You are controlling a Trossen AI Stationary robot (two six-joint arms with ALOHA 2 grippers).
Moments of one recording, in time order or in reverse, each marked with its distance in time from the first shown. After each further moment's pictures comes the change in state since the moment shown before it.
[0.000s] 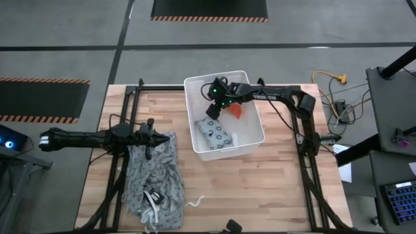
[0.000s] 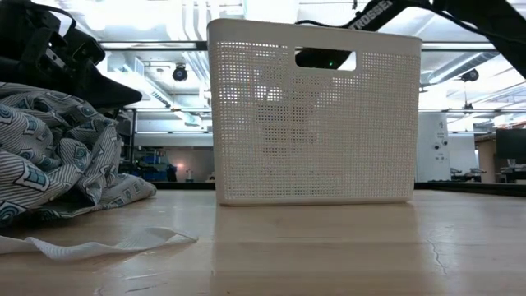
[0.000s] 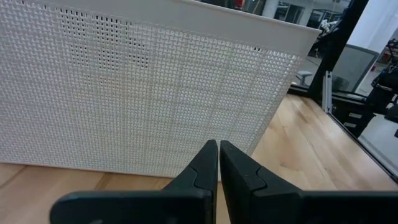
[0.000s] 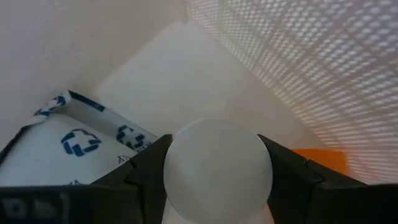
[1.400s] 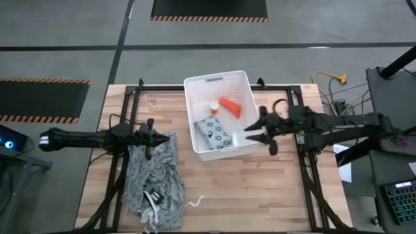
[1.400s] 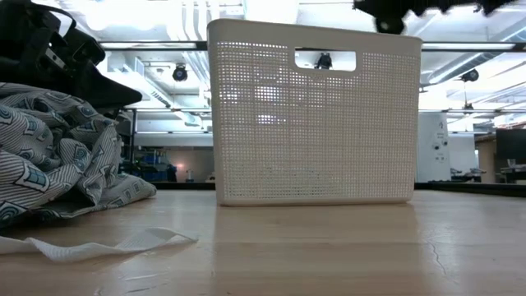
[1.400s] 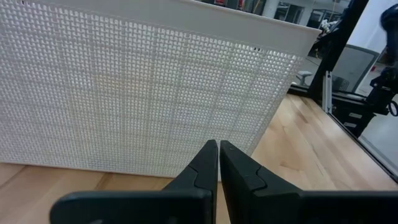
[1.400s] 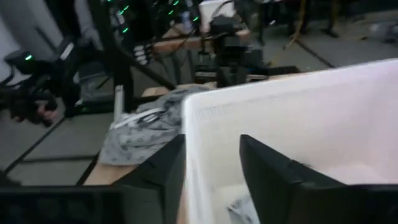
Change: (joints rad) left arm 0.000 0.000 0.000 0.000 0.000 0.000; right arm 0.420 -1.207 -0.866 0.494 -0.160 -0.010
